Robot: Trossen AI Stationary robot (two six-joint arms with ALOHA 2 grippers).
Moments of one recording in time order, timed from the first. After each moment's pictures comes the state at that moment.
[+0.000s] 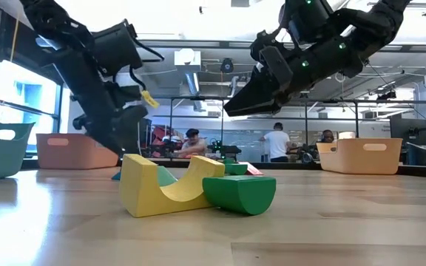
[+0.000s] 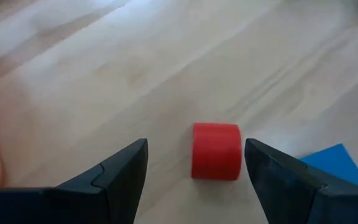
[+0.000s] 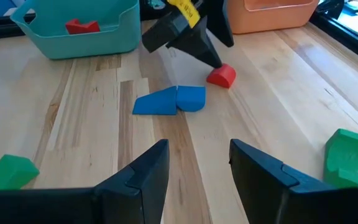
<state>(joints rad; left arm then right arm) 0.11 1.42 0.58 -0.24 -0.51 -0.67 -0.01 1.61 0.71 0.45 0.11 0.11</state>
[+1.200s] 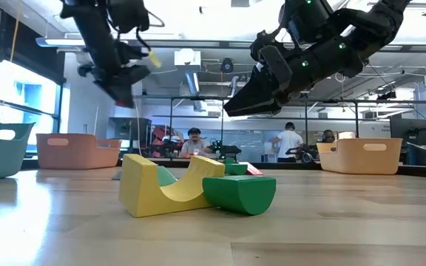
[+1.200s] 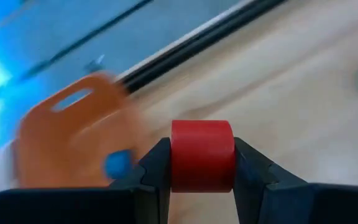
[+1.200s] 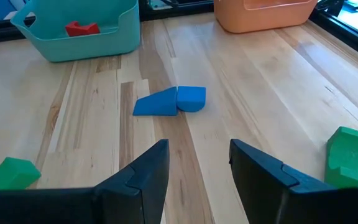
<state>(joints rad) 0.37 1.27 0.93 -0.77 -0.64 -0.49 -0.01 1.61 0.71 0.45 0.11 0.12</state>
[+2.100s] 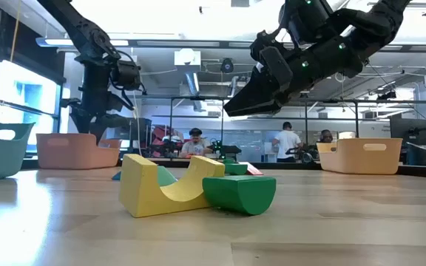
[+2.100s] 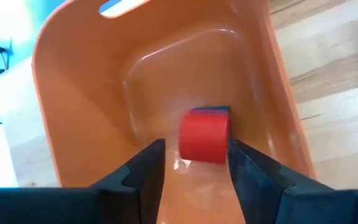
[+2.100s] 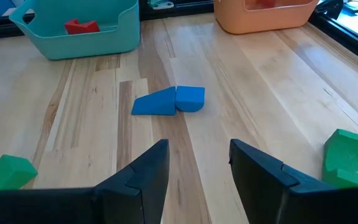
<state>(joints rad) 0.86 1.52 0.93 -0.79 -0.46 -0.29 -0.01 1.61 0.71 0.45 0.11 0.10</state>
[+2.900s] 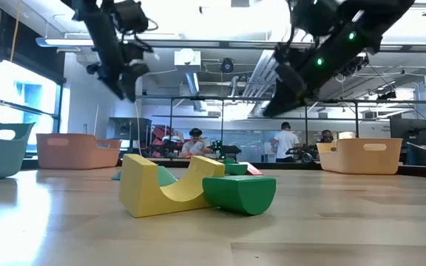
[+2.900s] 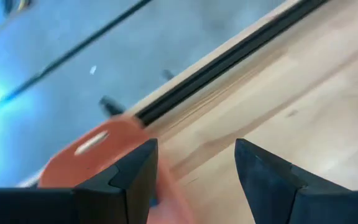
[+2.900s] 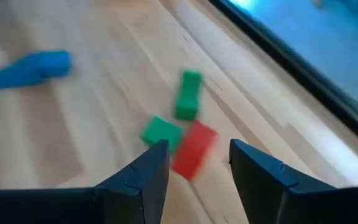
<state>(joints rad) 0.59 1.29 1.04 -0.70 -0.47 -0.17 -0.14 1.37 0.71 -0.03 0.37 0.18</state>
